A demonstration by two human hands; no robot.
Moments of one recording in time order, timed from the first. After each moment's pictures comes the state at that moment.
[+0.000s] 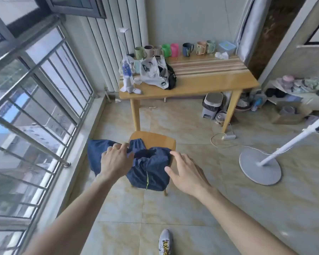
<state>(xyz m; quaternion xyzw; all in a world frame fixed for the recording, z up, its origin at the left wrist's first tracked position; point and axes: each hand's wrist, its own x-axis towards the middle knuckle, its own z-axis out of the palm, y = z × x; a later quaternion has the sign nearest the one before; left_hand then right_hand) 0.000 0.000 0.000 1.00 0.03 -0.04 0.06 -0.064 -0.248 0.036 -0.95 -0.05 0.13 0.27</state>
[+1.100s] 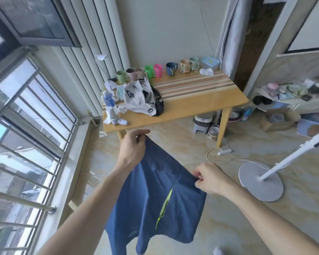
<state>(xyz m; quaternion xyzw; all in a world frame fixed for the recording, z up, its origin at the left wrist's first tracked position) 0.215 -0.109 0.108 0.88 0.01 0.00 0.48 0.125 -0.349 0.068 -0.95 0.01 0.22 0.21</state>
